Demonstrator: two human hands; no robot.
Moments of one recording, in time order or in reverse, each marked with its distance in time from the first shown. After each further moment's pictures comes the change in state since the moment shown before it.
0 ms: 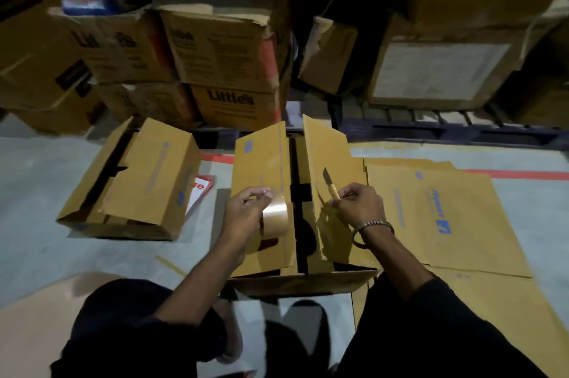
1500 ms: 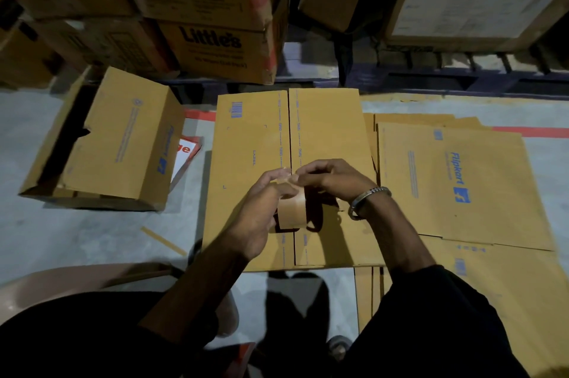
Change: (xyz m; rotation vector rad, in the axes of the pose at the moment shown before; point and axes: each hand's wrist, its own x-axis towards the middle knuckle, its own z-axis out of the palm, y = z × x) left_hand 0.064 -0.048 0.049 -0.075 -0.272 -0.330; right_hand 0.071 -0.001 0.055 0.215 -0.661 0.042
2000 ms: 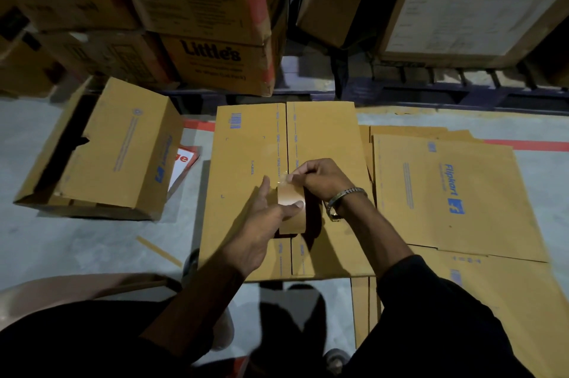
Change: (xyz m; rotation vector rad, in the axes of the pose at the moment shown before) left_hand 0.005 -0.012 0.005 0.045 0.022 0.016; right_hand 0.040 0.005 0.012 -0.001 0.184 -0.036
